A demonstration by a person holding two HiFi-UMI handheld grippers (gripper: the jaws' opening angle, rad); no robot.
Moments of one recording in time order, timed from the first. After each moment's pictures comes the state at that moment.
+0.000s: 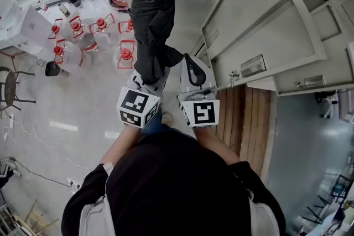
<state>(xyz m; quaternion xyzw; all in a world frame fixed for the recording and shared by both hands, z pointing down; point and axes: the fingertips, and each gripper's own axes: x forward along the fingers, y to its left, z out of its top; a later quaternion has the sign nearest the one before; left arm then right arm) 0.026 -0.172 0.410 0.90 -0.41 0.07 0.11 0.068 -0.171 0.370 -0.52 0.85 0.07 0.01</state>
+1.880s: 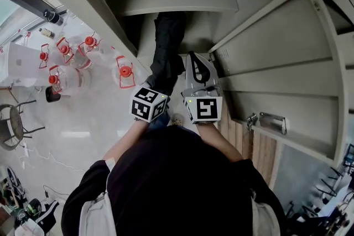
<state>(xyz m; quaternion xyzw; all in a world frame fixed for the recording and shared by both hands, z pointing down) 0.045 -0.296 0.548 0.90 -0.26 0.20 0.27 0.082 -0.335 0.425 -0.61 0.79 0.02 -0.04</state>
